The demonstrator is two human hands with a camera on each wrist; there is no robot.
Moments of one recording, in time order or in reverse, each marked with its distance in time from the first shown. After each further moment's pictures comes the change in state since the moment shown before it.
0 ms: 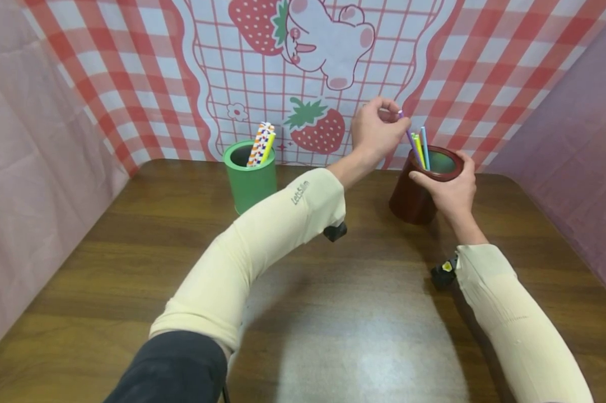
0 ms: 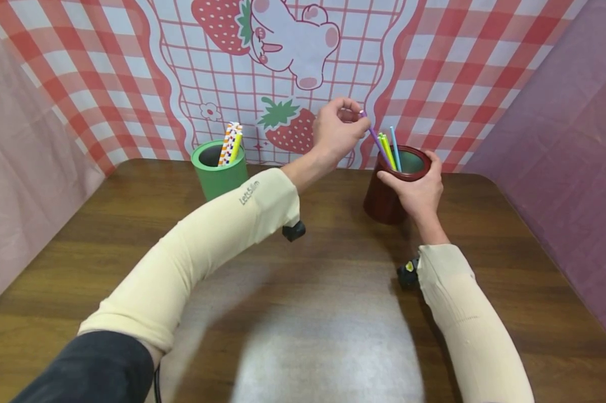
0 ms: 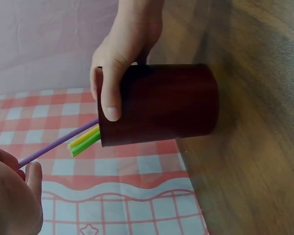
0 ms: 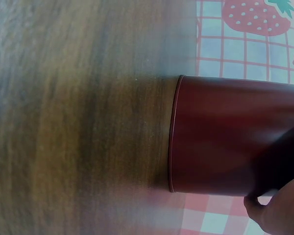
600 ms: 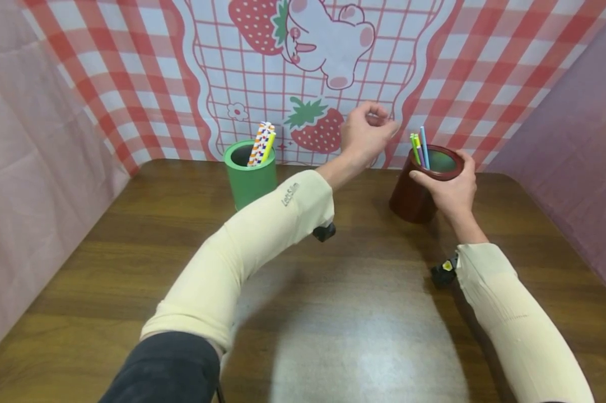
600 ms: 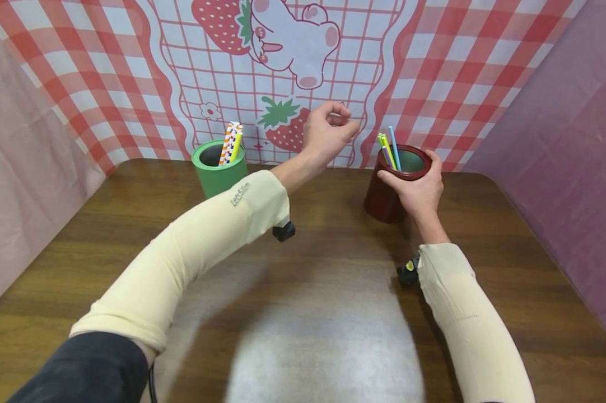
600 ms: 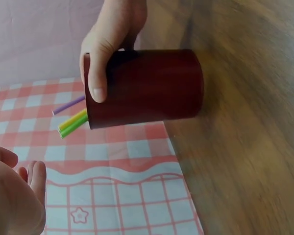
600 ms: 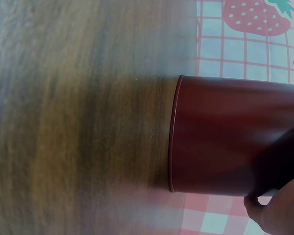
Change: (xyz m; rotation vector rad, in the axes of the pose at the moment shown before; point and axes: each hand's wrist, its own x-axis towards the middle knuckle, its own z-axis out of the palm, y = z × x) left_hand 0.001 -0.015 -0.013 0.023 -0.023 -0.040; right_hand 0.000 0.000 -0.001 0.021 -0.019 0.017
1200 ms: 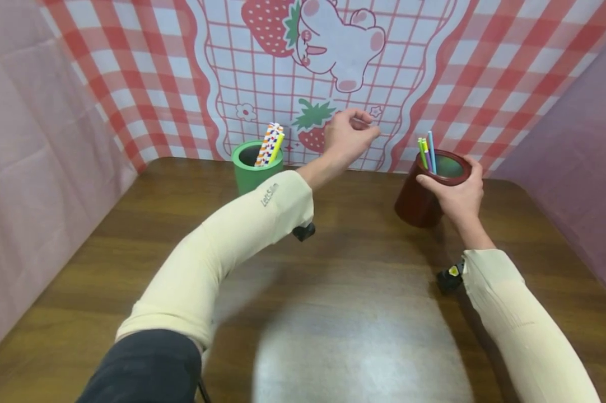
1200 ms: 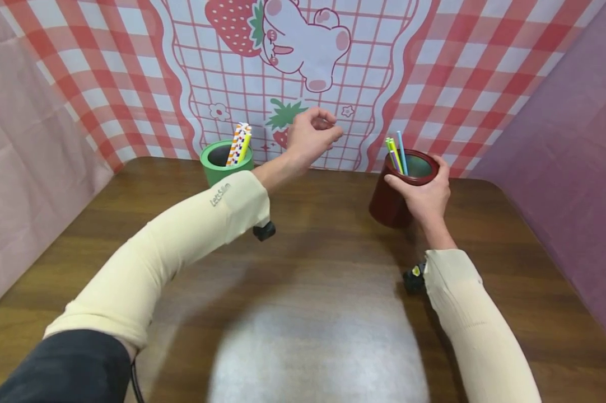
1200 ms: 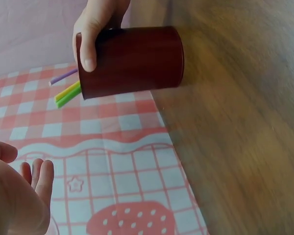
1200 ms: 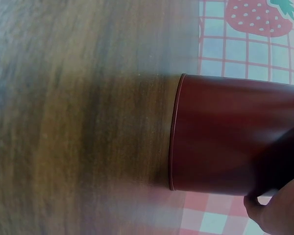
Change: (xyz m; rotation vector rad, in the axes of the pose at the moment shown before) left_hand 0.003 -0.016 -0.040 0.024 -0.027 0.013; right_hand -0.001 -0.001 0.000 -0.025 -0.003 0.009
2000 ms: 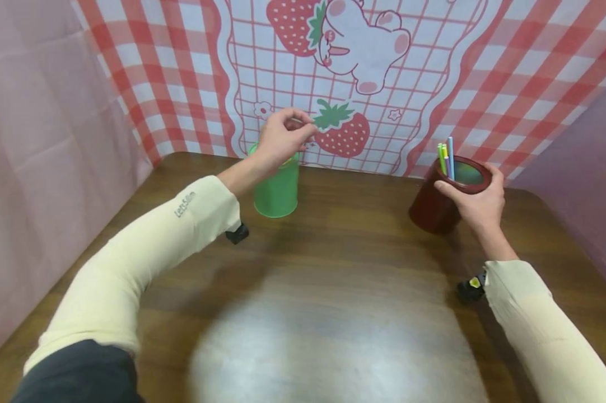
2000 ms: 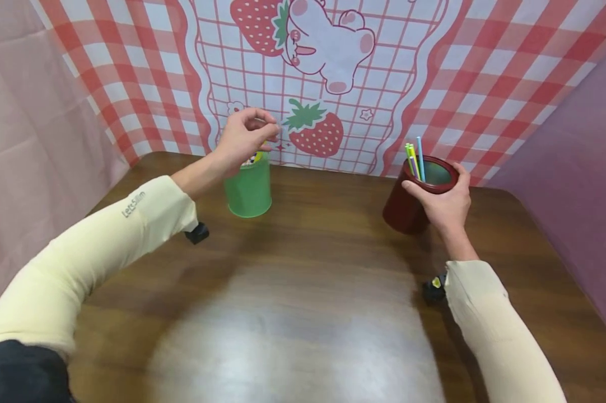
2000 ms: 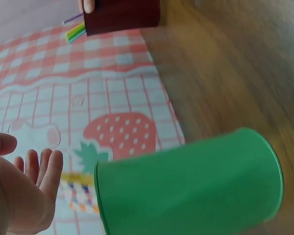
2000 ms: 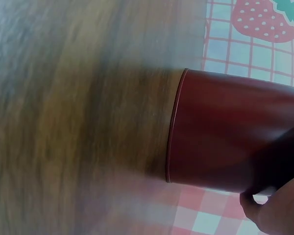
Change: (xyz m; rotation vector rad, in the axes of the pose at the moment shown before) left_hand -0.016 -0.037 -0.131 -0.149 -0.046 -0.046; right_hand -0.001 -0.001 -0.001 -0.041 -0.033 0.014
